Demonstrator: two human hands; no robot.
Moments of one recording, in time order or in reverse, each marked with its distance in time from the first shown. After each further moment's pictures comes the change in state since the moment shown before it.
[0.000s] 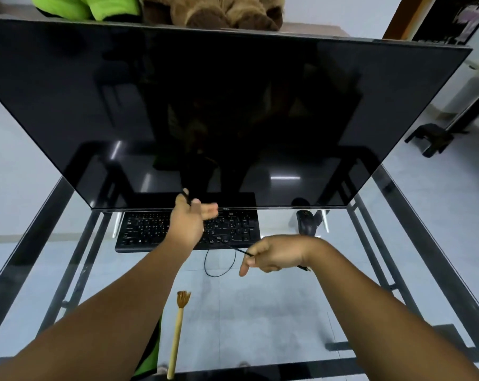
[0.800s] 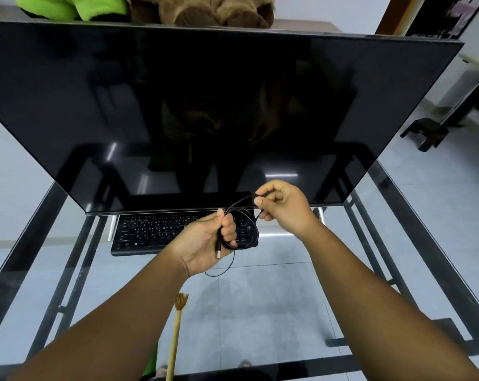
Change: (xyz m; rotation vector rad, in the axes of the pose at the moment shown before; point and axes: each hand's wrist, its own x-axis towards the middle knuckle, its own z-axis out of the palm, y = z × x) left_hand -0.036 0.005 0.015 -0.440 -0.600 -0.311; right_hand 0.018 0.009 -0.036 0.420 0.909 -0.258
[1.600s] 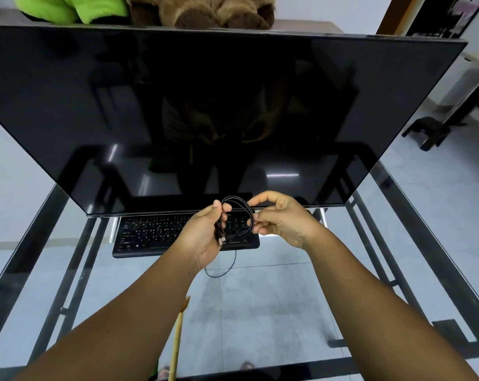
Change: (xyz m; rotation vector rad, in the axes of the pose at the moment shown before) left_hand 0.015 0.005 0.011 0.112 0.396 0.143; right_hand -0.011 -0.009 0.004 0.330 -0.253 0.251
